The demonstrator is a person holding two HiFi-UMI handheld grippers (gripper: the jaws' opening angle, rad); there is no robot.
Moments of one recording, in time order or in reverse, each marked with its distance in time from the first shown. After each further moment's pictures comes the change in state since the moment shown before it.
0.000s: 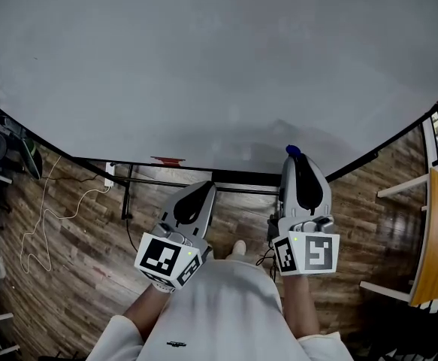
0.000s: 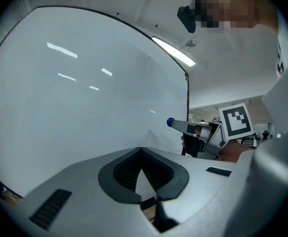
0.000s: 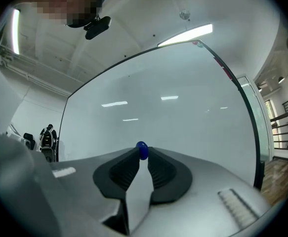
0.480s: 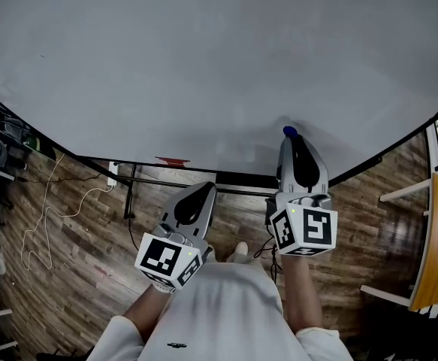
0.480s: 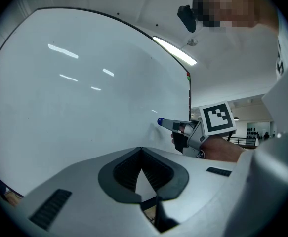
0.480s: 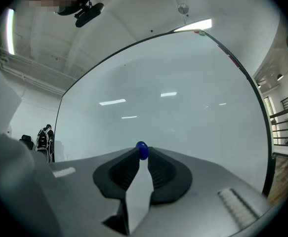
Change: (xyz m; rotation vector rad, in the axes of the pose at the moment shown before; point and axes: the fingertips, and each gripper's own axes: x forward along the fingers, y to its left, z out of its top) left arm -0.005 0.010 0.002 0.005 0.002 0.021; right arm 0.046 -0.001 -0.009 0.027 0.028 -0.019
